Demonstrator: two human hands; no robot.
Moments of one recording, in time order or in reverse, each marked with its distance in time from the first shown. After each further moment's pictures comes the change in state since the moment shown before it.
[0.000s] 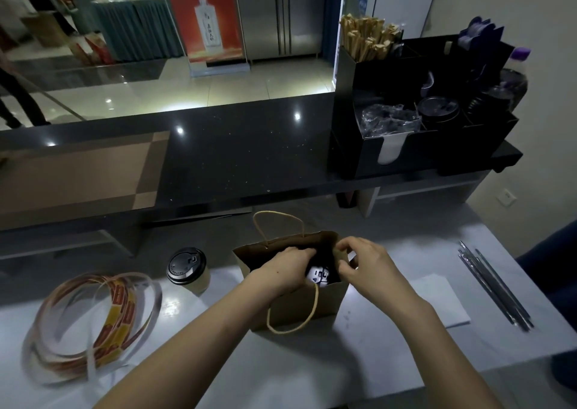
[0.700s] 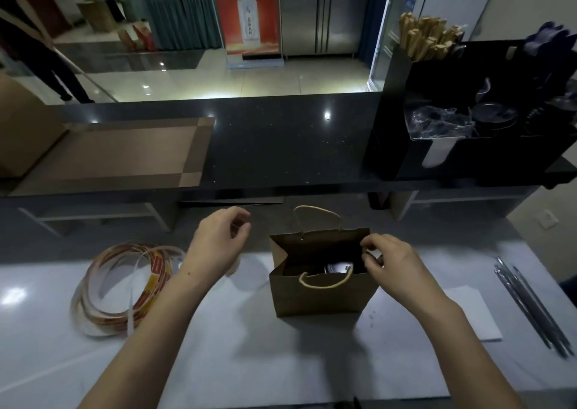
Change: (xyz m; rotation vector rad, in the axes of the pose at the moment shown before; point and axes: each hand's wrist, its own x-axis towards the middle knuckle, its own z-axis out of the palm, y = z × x) left_hand -0.143 -0.092 -0.066 -0.259 0.735 -0.276; right_hand 0.003 -0.014 0.007 -0.122 -0.004 -0.104
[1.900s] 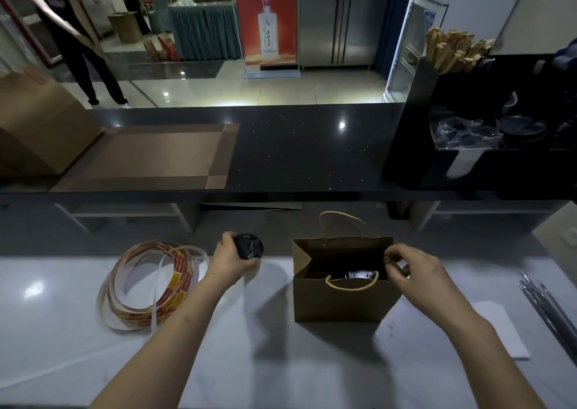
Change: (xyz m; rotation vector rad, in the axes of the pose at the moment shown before) left_hand 0.025 -0.126 0.071 -0.033 -0.123 -0.353; right_hand -0.008 -0.004 0.000 0.056 -0.024 0.063
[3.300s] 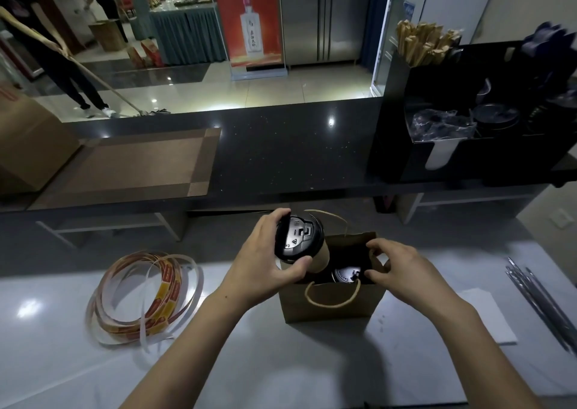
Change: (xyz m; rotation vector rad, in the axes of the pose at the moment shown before) left_hand -0.111 0.130 -0.034 -0.177 -0.001 0.667; right_hand 0.003 -0.006 -0.012 -0.154 -0.105 0.025
